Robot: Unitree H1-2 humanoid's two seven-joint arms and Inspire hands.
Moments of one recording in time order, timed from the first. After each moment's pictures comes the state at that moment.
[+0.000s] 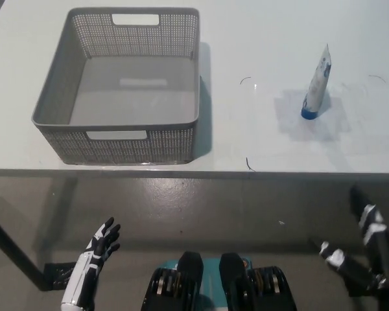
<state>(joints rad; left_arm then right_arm) 0.09 0.10 -0.02 0.04 0.02 -0.17 -0.07 0.06 -0.09 -0.05 -0.13 -0.14 -0.19 -0.02</state>
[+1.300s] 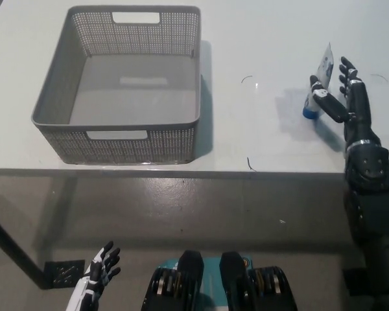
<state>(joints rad) 0.17 0.10 -0.02 0.04 -0.02 -0.20 -0.10 -0.79 -0.12 -0.19 0.80 -0.14 -0.04 -0.15</state>
